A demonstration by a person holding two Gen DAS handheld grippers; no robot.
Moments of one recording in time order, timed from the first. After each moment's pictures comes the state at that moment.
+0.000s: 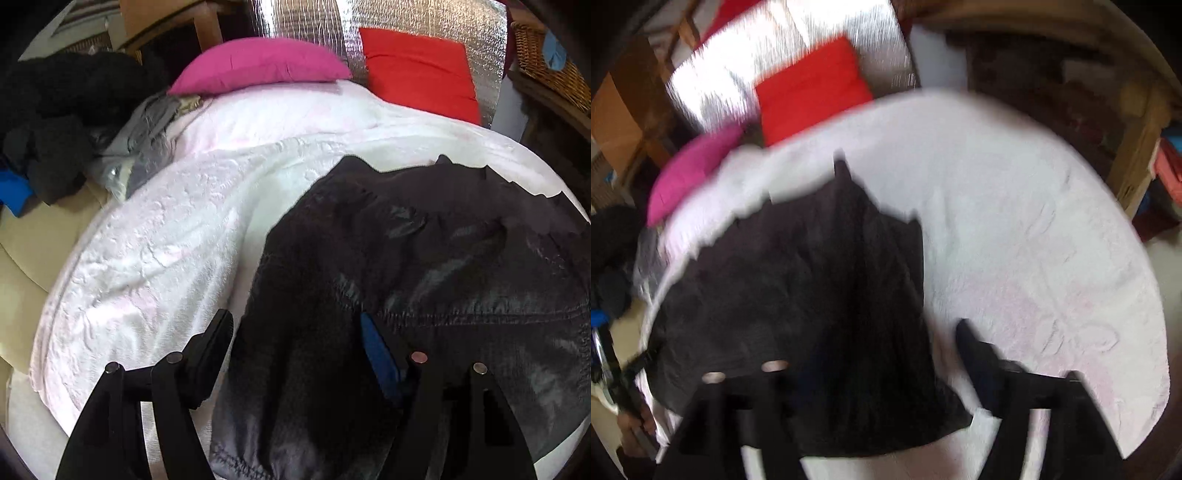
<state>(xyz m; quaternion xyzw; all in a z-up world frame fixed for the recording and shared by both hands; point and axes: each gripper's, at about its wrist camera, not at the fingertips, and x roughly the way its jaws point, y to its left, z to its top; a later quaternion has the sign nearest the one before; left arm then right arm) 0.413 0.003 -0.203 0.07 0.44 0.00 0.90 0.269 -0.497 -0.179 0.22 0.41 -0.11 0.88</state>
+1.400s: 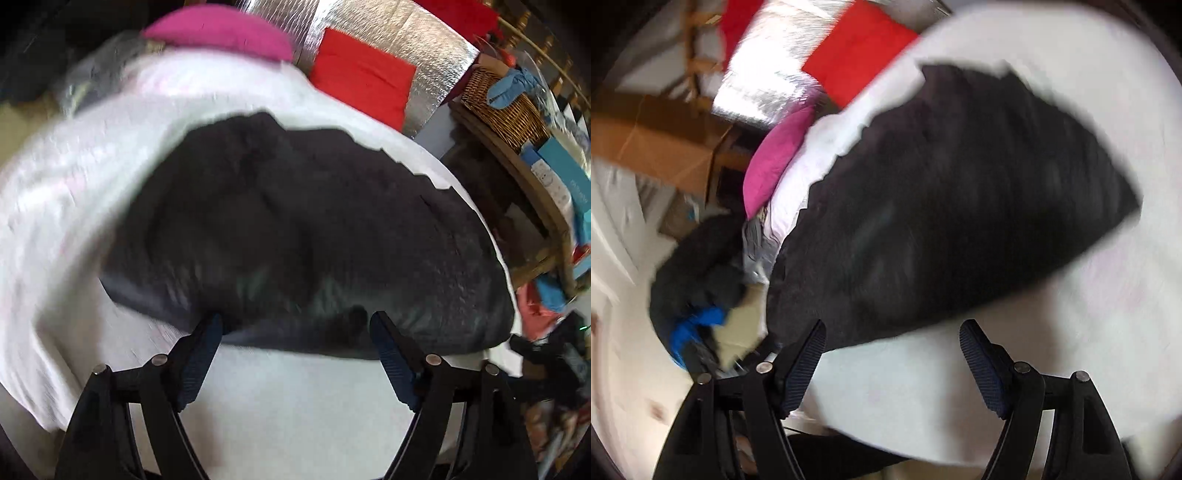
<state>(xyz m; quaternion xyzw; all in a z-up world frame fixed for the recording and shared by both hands) 0.312 -0.013 -0.210 -0.12 0.49 -0.16 0.85 0.235 -0.419 -0.240 0.45 0.44 0.09 0.77</state>
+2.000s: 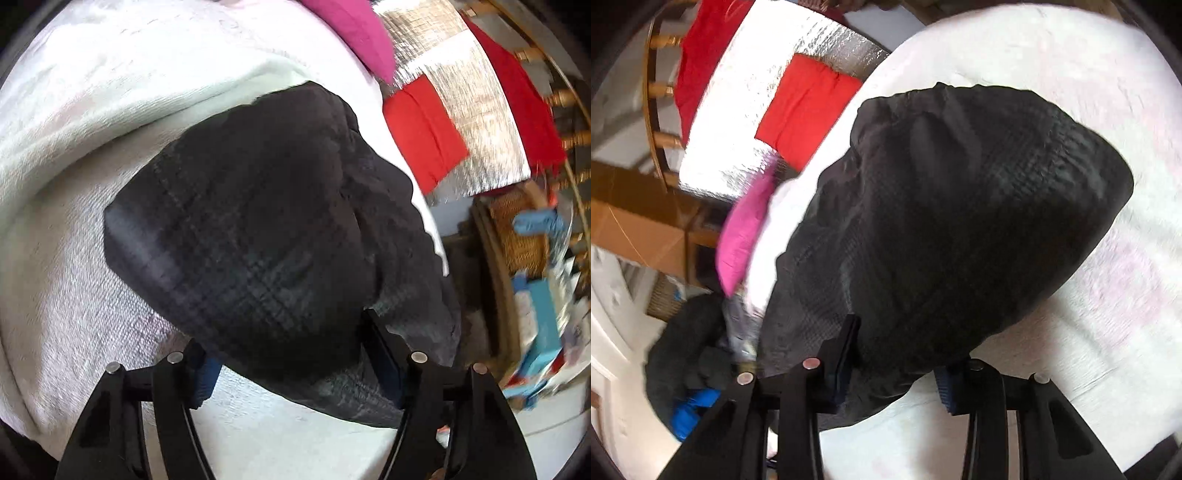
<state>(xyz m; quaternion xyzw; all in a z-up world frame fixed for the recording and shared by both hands) 0.340 0.028 -0.261 -0.35 0.49 -0.12 0.79 0.253 -0.423 -0.258 0.49 0.37 -0.04 0.79</state>
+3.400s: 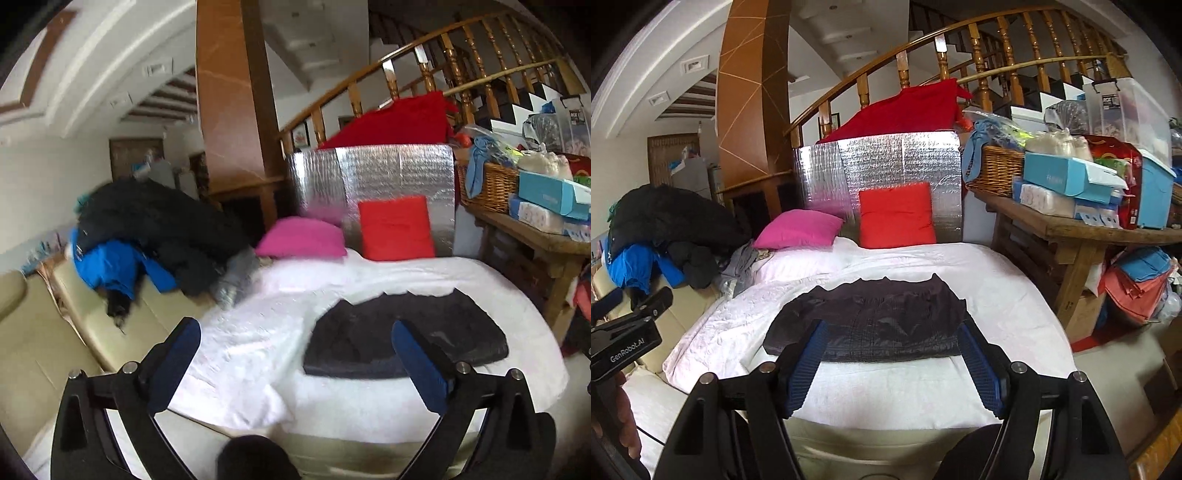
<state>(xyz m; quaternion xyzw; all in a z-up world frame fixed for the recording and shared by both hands) 0.010 -0.008 0.061 0.07 0.16 0.03 0.98 -0.036 -0.258 0.036 0.07 0.20 -0.09 0.97</state>
